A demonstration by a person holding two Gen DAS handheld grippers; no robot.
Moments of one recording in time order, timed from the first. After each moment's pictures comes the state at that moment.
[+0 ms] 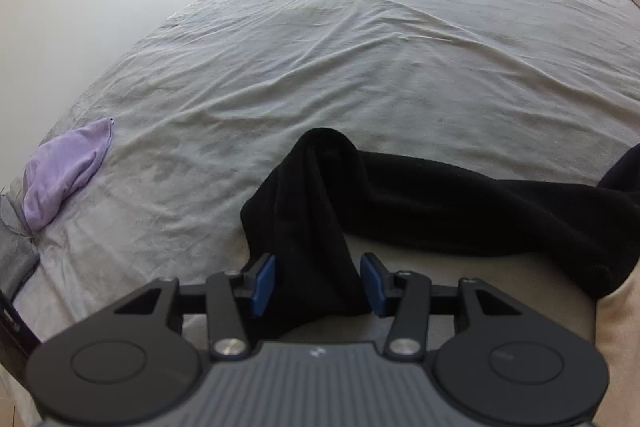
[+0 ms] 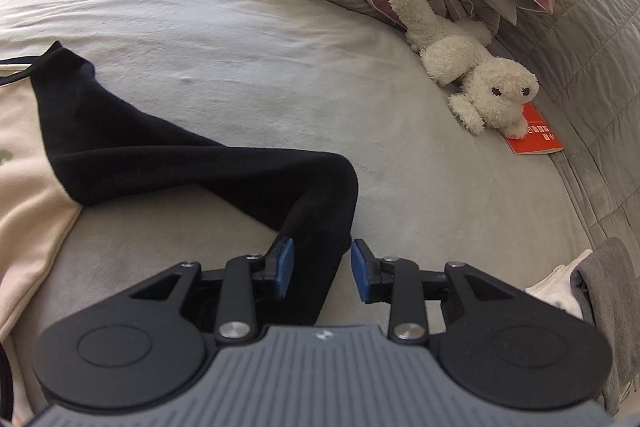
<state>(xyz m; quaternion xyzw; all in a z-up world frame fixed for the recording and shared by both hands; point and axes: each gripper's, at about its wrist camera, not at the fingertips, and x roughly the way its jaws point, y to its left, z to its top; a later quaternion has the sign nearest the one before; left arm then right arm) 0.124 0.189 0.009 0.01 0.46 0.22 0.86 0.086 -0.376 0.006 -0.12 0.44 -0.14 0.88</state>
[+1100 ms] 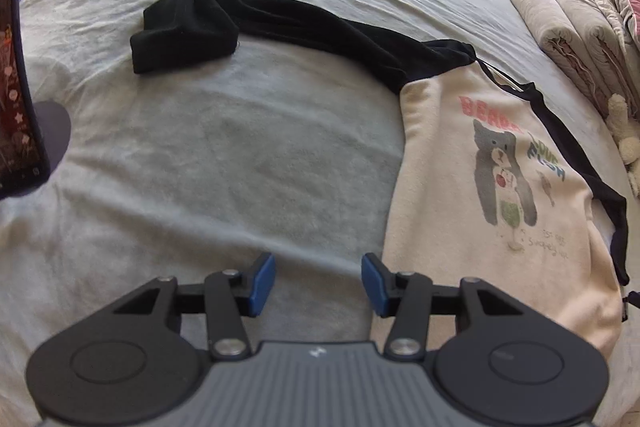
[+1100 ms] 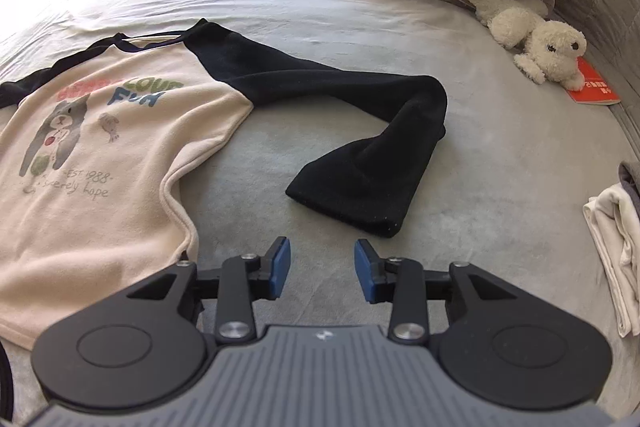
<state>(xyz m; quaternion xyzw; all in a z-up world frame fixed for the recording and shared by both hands) -0.028 0.158 -0.005 -0.18 0.51 -0.01 0.84 -0.032 -0.344 0.016 -0.03 0.45 -0.01 0.89</state>
